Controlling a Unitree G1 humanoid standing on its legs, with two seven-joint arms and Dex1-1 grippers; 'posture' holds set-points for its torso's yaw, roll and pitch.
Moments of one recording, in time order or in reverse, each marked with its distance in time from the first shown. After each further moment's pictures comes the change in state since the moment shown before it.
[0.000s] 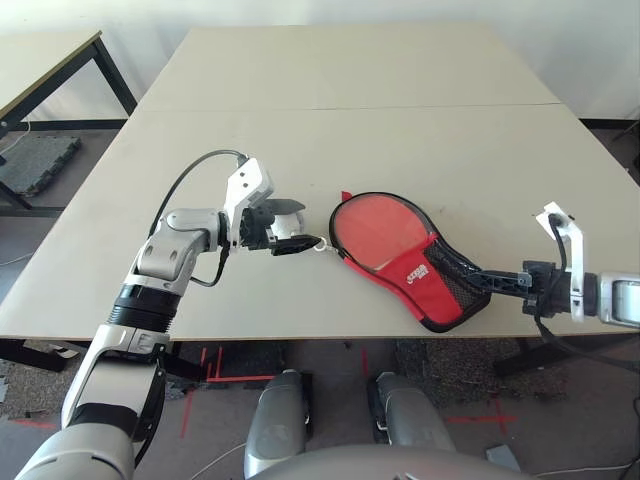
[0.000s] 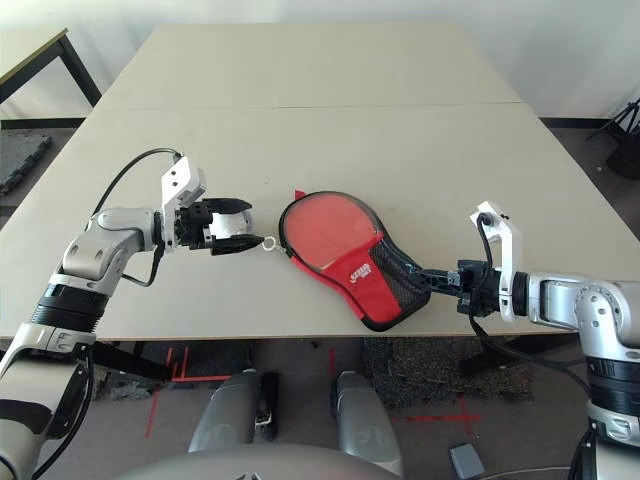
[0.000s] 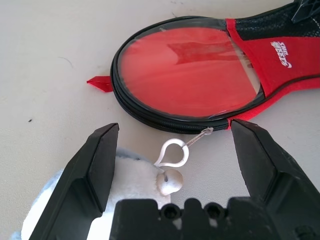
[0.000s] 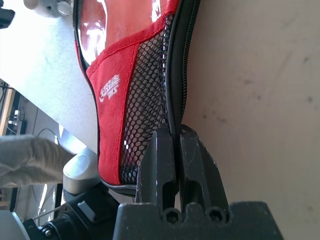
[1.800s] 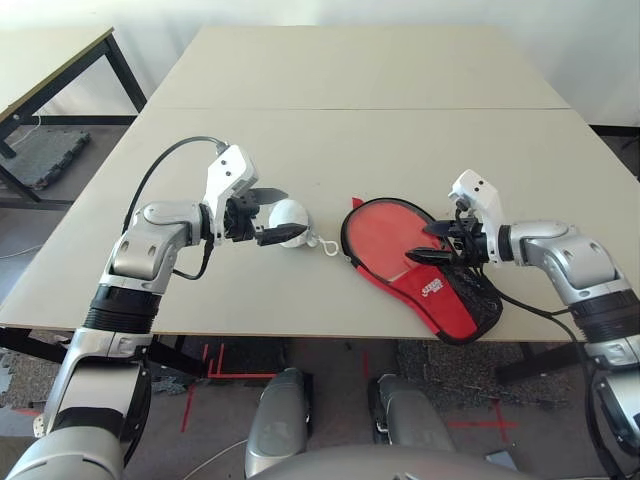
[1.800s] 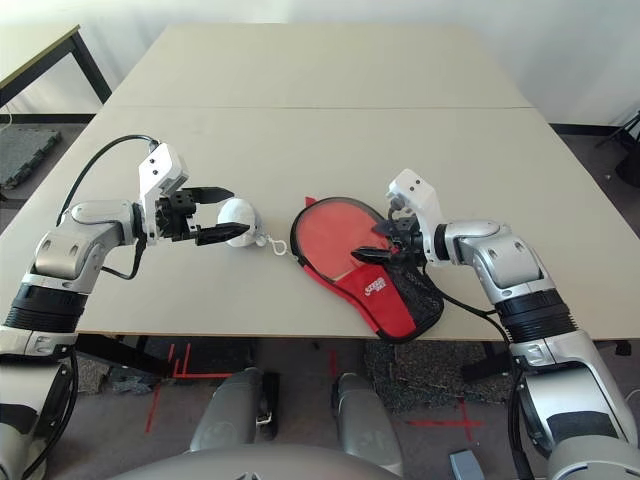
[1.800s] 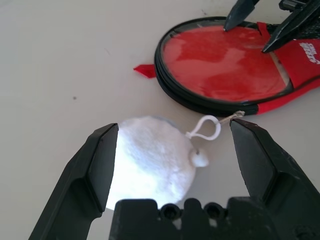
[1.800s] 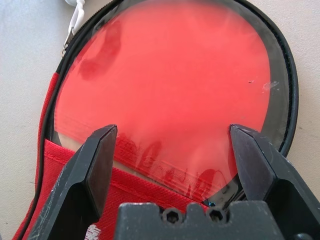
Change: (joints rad) left arm 0.035 0.066 0.059 -0.126 -0.014 0.124 0.051; right arm -0.368 0.115 0.476 0.299 -0.474 -0.647 0.180
